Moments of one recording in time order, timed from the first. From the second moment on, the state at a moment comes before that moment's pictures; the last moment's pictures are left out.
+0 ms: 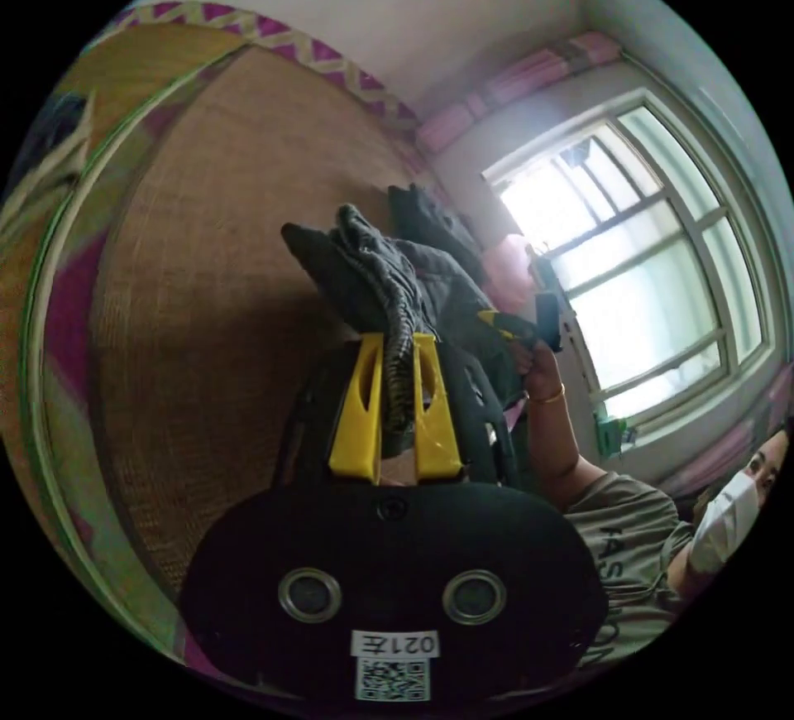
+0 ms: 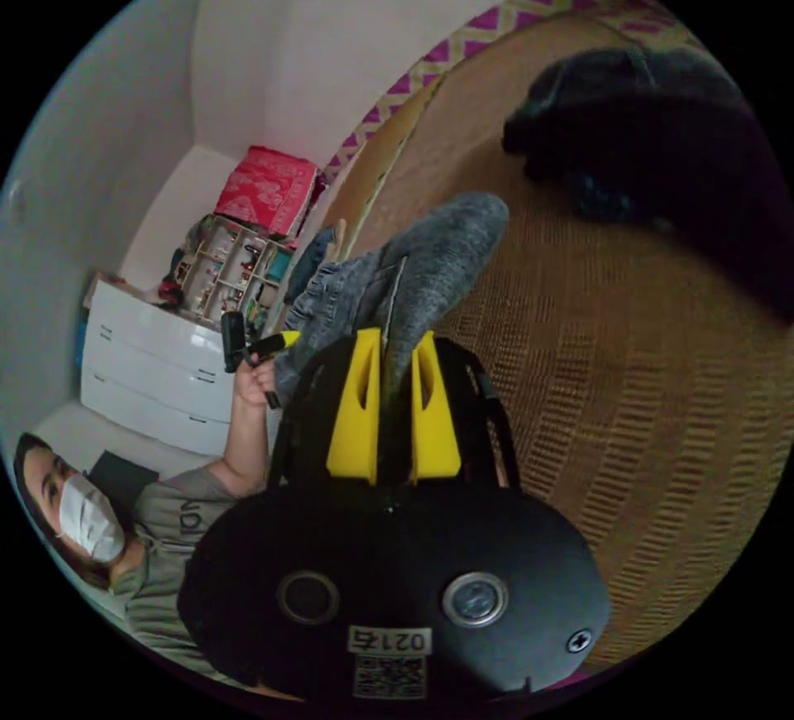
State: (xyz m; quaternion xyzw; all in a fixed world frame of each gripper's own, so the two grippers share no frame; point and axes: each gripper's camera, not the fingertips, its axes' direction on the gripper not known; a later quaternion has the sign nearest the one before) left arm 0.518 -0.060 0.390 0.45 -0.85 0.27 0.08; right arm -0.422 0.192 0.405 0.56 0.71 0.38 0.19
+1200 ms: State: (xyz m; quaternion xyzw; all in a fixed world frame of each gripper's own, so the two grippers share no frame) left arm 0.287 0.049 0.429 0.54 -0.69 0.15 -0.45; right arm -0.148 -0.022 0.146 0.00 0.91 0.36 0.19
